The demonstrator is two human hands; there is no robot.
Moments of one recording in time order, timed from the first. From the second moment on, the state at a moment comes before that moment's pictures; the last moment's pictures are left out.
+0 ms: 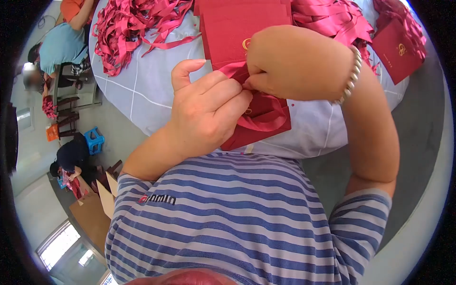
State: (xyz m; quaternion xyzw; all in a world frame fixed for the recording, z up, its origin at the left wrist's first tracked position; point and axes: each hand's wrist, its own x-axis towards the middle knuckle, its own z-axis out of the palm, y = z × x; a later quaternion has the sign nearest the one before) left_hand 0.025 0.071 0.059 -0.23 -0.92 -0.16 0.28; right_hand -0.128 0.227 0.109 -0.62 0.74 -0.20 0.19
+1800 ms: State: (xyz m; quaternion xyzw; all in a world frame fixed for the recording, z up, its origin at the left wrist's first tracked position) left_hand 0.022 0.017 0.025 0.09 -0.71 -0.69 0.02; right_hand -0.085 0.226 0.062 -0.44 0.84 -0.29 -0.15
